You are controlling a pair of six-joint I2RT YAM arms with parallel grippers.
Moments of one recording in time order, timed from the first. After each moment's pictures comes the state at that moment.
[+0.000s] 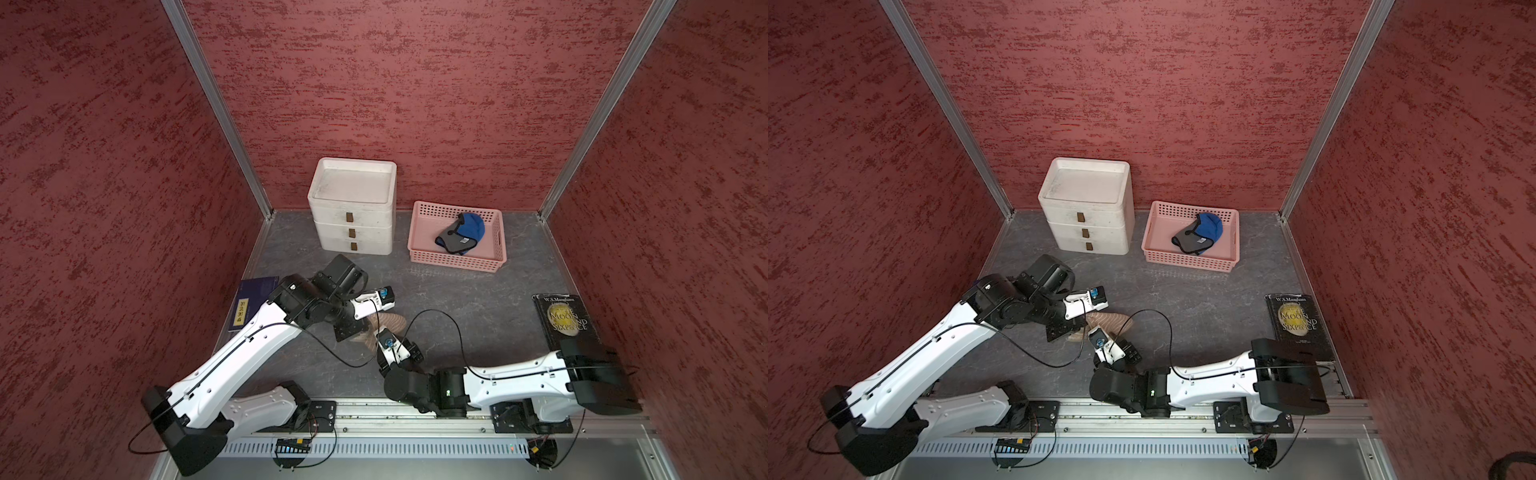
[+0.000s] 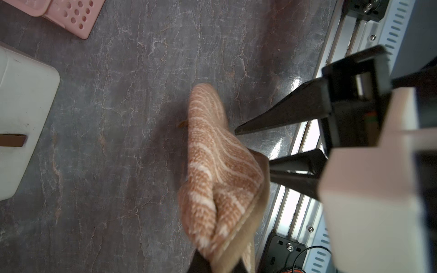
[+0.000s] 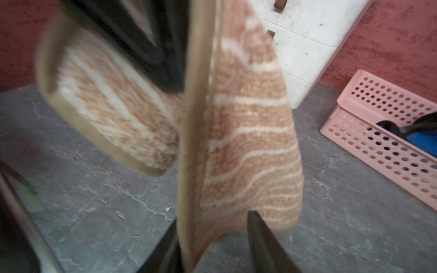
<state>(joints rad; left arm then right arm) -0.69 1.12 1.25 -1.28 0.21 0.52 1.51 1.54 0.81 0.10 0.86 0.38</state>
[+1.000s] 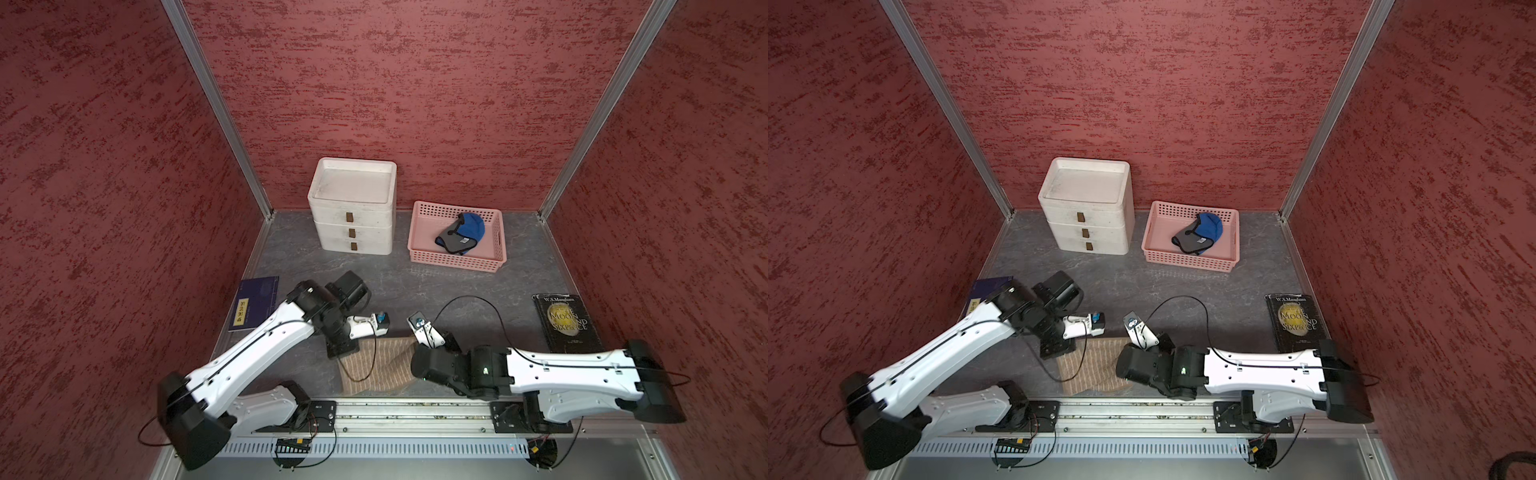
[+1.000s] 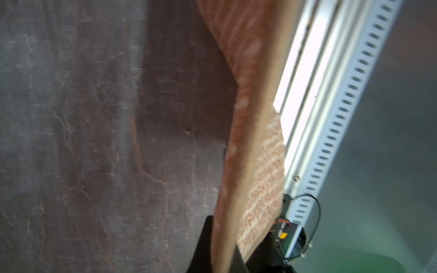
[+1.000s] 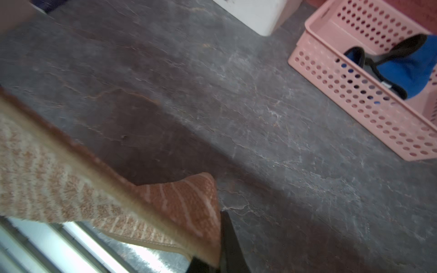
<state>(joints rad) -0.64 1.26 1.09 -1.30 0.16 0.62 1.34 1.28 0.90 -0.62 0.60 0.56</state>
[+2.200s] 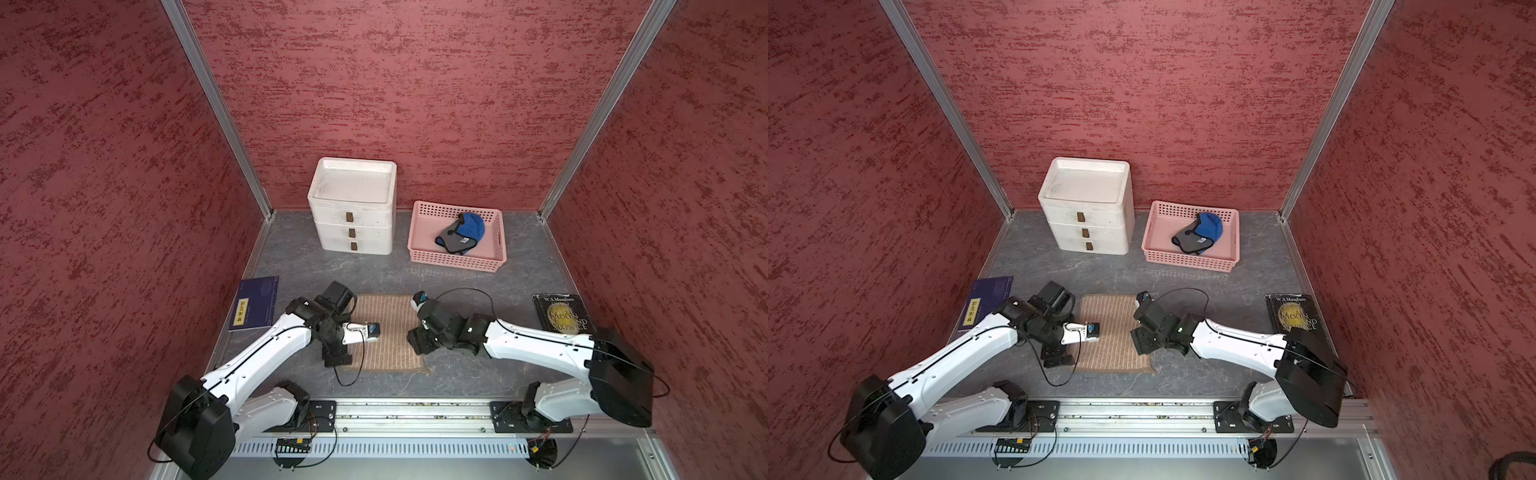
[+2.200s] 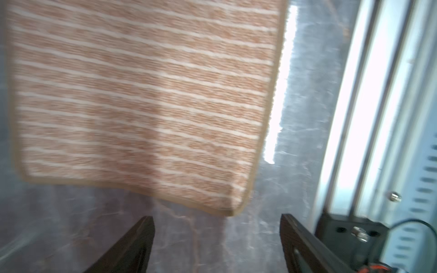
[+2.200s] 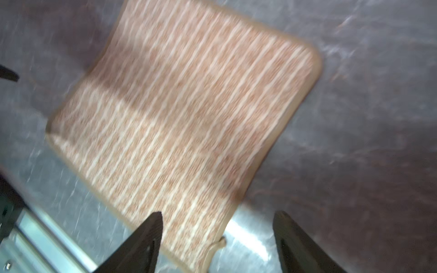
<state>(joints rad) -0.51 1.10 0.73 -1.07 0.25 0.94 1.07 1.39 0.78 -0.39 0.07 0.55</state>
